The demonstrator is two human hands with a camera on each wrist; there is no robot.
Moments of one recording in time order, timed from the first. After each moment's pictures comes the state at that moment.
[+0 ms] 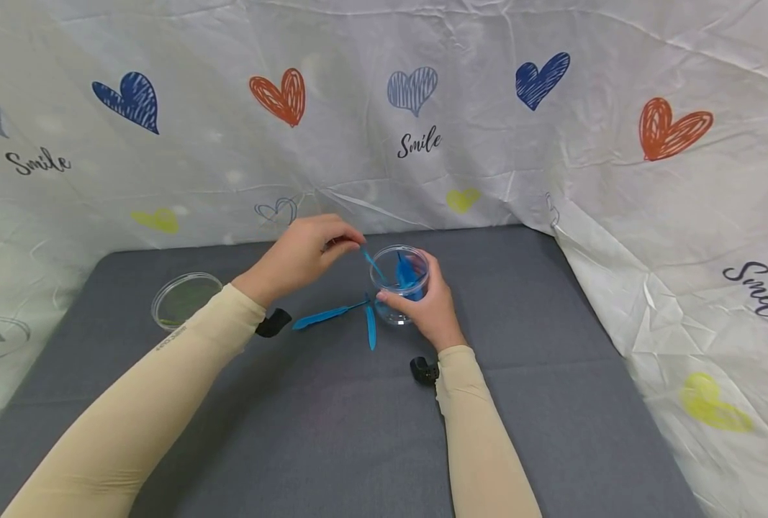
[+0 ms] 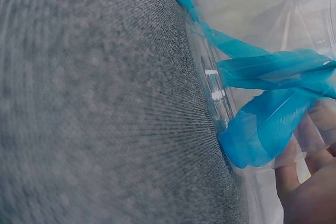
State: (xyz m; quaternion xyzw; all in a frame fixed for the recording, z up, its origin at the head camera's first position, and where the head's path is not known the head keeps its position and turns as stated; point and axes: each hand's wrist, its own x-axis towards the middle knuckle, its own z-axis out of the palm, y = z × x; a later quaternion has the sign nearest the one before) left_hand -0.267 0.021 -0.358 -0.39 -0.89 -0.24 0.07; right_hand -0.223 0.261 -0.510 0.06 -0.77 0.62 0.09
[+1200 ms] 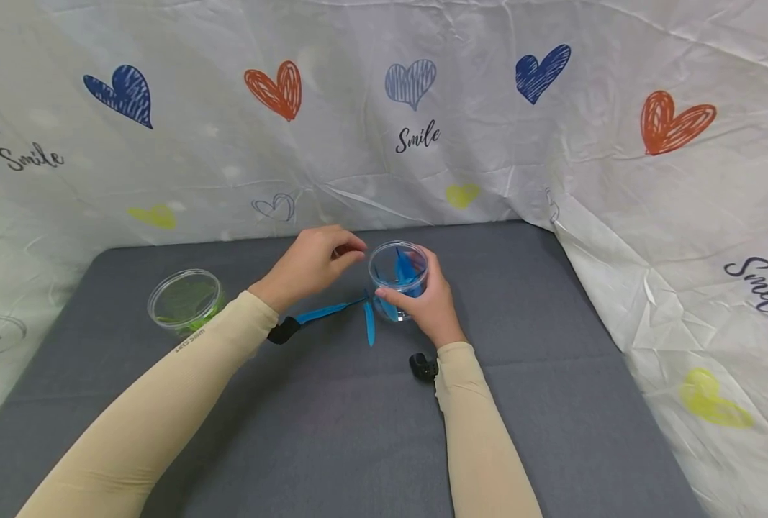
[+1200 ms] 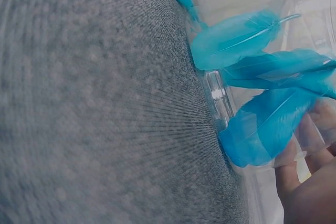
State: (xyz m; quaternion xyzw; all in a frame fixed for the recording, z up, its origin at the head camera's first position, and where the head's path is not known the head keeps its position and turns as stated) left_hand -0.268 0.030 -0.390 -0.31 -0.91 -0.26 0.02; right_hand -0.224 0.263 -0.512 0.07 -0.77 0.63 0.08
